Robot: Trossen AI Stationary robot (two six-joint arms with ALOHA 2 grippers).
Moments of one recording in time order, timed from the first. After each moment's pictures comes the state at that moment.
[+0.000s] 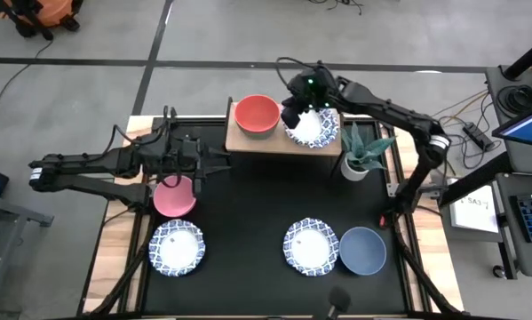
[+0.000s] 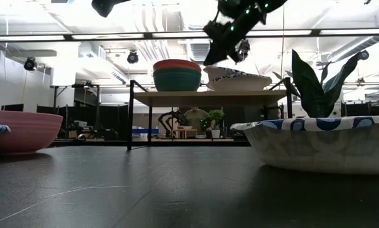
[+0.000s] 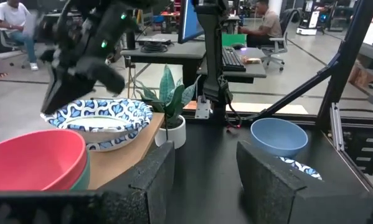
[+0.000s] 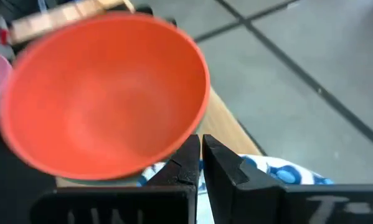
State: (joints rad) left arm 0.05 0.85 0.85 -0.14 -0.07 0.00; right arm -0.59 1.71 1.64 -0.56 -0.09 -0.01
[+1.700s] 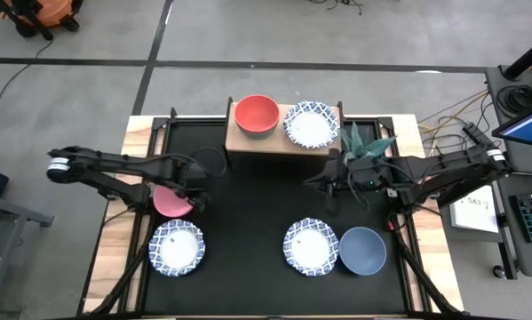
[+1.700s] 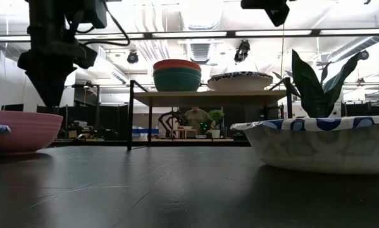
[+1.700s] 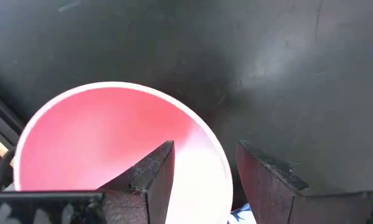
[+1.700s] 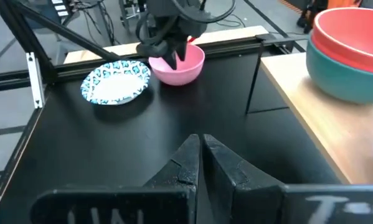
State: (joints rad) left arm 0.00 1.19 0.86 -1.16 -0.12 -0.90; right arm 0.15 1.08 0.95 -0.26 0.22 0.19
